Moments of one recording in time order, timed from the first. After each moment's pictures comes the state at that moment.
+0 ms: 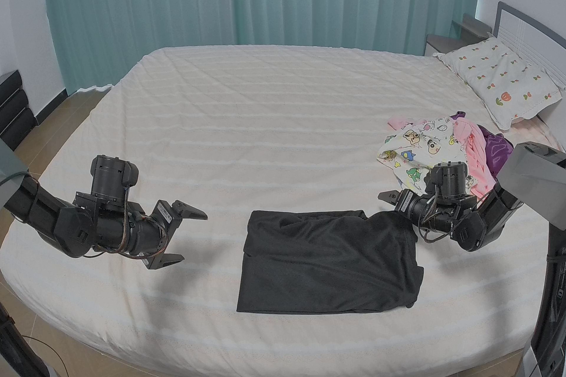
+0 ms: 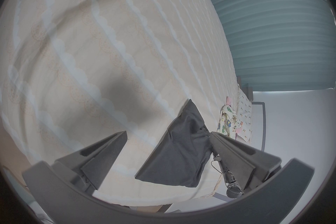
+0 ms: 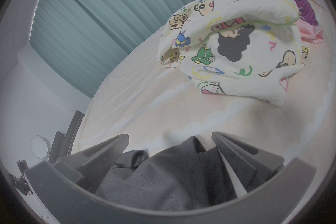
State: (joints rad) left arm -0.20 1.86 -0.76 -0.34 -0.36 -1.08; right arm 0.22 2.26 -0.94 -0.82 0.06 0.67
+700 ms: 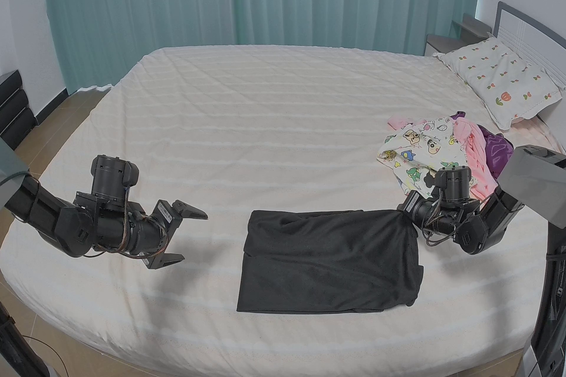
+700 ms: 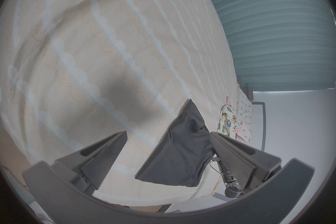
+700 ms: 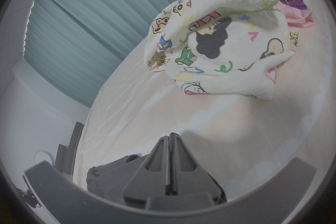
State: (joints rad) left arm -0.20 1.86 -0.76 -0.34 -0.36 -1.08; right arm 0.19 2.27 -0.91 -0.87 0.06 0.76
